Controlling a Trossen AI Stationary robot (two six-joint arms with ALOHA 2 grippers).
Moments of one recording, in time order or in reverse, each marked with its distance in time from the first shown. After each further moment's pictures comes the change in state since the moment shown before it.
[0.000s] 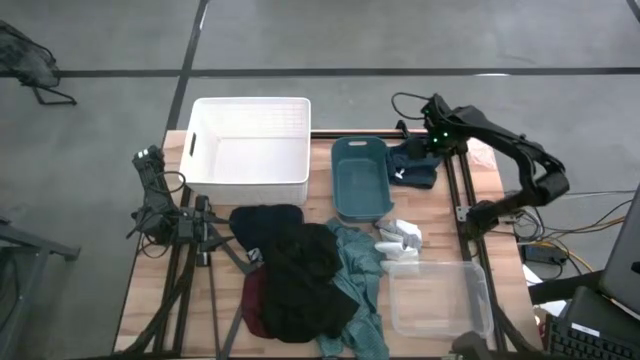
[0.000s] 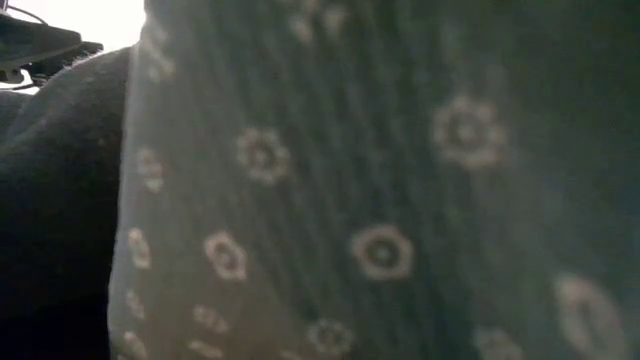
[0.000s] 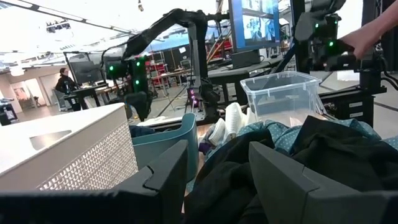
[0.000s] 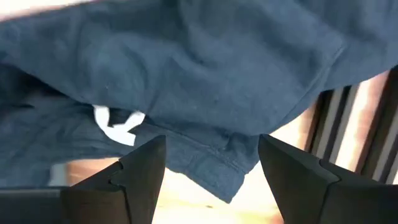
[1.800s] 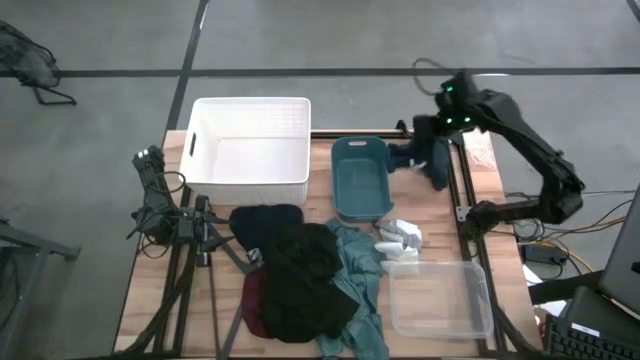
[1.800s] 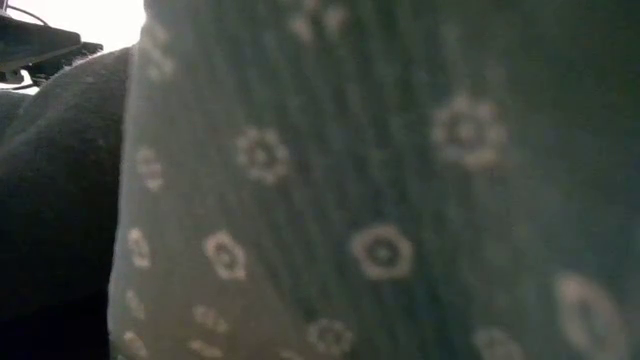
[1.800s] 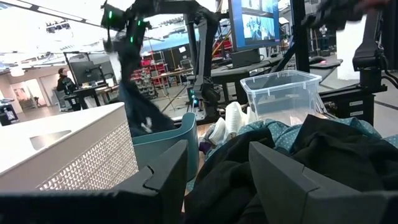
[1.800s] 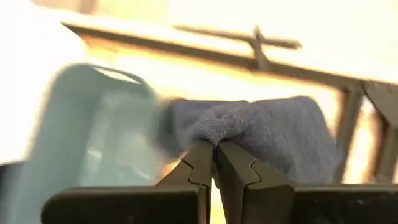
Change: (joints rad) left arm 0.000 0.000 0.000 -0.007 0.000 0.000; right arm 0.058 -0.211 0.326 -0.101 -0.088 -0.012
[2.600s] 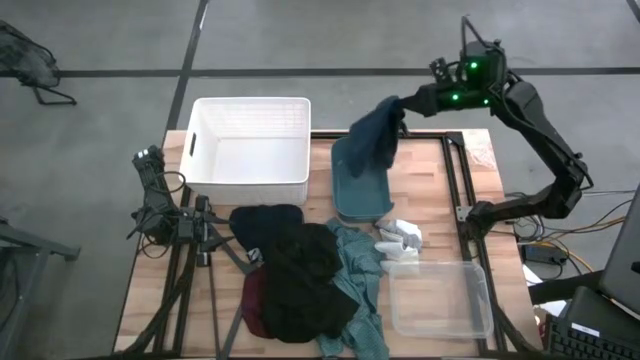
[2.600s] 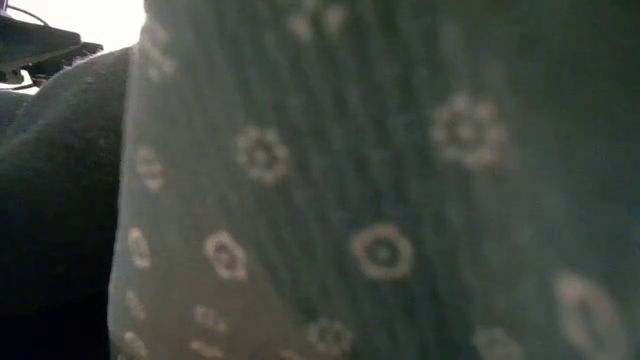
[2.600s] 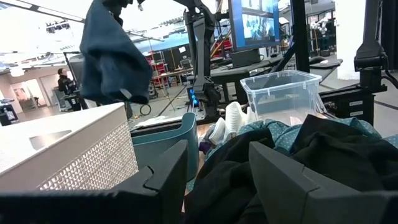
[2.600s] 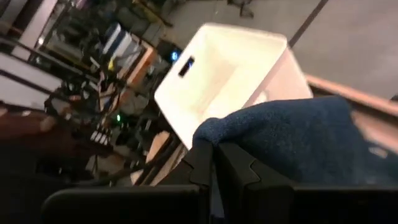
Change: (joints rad) left arm 0.000 0.000 0.000 0.000 0.000 0.000; right arm 0.201 0.055 0.333 0.235 -0.453 0.211
